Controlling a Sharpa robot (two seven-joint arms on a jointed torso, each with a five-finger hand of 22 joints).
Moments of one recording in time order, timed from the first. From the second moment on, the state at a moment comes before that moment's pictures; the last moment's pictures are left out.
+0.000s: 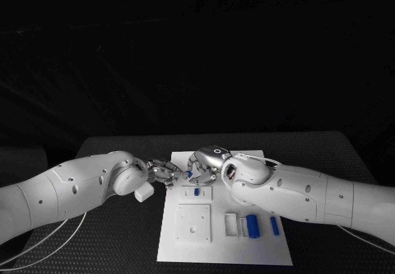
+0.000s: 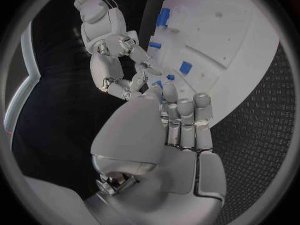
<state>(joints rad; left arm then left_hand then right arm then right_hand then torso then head) 1.26 -0.62 -0.19 1.19 -0.30 0.06 -0.23 1.51 0.01 0.17 0.31 0.12 1.04 0.07 0.33 0.58 1.18 -0.04 0.90 0.60 1.04 -0.13 1.44 0.61 0.08 0.88 -0.12 1.05 1.31 1.16 -0.53 -0.10 1.36 -1.65 -0.33 -0.19 1.01 -0.27 0.69 -0.17 0.06 0.96 0.12 0.29 0.49 1.05 0.01 1.11 0.78 1.29 -0.09 0.99 1.02 0.25 1.14 0.01 0.76 1.31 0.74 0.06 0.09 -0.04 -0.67</state>
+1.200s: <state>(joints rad) 1.26 -0.61 -0.19 1.19 -0.29 0.08 -0.24 1.20 0.01 0.40 -0.02 0.12 1.06 0.06 0.30 0.58 1.18 -0.04 0.90 0.60 1.04 -0.12 1.44 0.61 0.07 0.89 -0.12 1.05 1.31 1.15 -0.52 -0.10 1.36 -1.65 -0.33 -0.19 1.02 -0.25 0.73 -0.16 0.05 0.99 0.10 0.31 0.50 1.07 0.00 1.11 0.78 1.30 -0.11 0.99 1.02 0.25 1.15 0.00 0.76 1.31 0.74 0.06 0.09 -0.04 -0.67</state>
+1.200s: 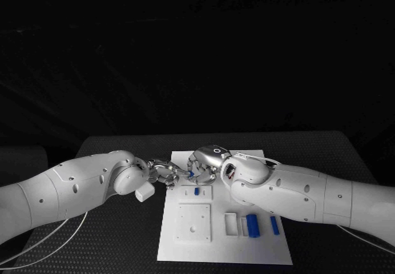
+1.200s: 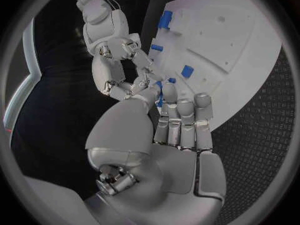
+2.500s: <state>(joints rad) 1.26 -0.61 -0.19 1.19 -0.27 0.11 -0.24 1.03 0.03 0.59 -0.22 0.12 1.07 0.07 0.28 0.68 1.19 -0.04 0.90 0.60 1.05 -0.12 1.44 0.60 0.07 0.90 -0.12 1.05 1.31 1.15 -0.52 -0.10 1.36 -1.67 -0.33 -0.19 1.06 -0.16 0.84 -0.20 0.05 1.01 0.08 0.33 0.50 1.07 -0.01 1.12 0.79 1.30 -0.11 1.01 1.05 0.25 1.15 0.00 0.79 1.31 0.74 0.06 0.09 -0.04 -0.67</state>
